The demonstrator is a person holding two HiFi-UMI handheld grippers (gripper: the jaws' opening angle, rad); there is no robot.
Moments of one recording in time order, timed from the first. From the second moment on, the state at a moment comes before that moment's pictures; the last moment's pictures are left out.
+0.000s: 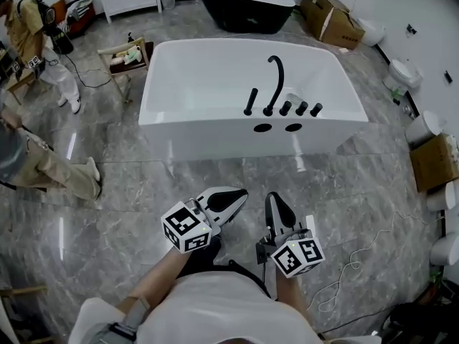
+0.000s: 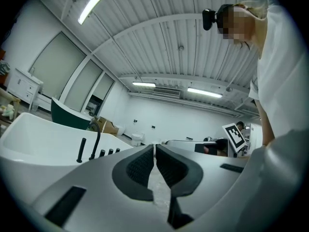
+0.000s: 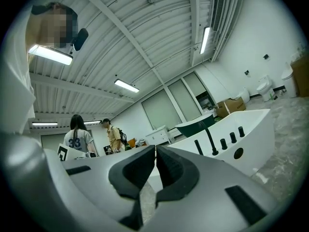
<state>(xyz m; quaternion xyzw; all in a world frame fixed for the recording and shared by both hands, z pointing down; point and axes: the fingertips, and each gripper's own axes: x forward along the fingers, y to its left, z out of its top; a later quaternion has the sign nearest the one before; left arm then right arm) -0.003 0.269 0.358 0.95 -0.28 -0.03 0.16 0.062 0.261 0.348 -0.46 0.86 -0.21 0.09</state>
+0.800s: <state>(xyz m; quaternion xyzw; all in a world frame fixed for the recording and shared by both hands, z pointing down) -0.037 0.166 0.362 0.96 -0.24 -0.03 0.15 0.021 0.165 0.343 -0.50 0.85 -0.16 0.10</state>
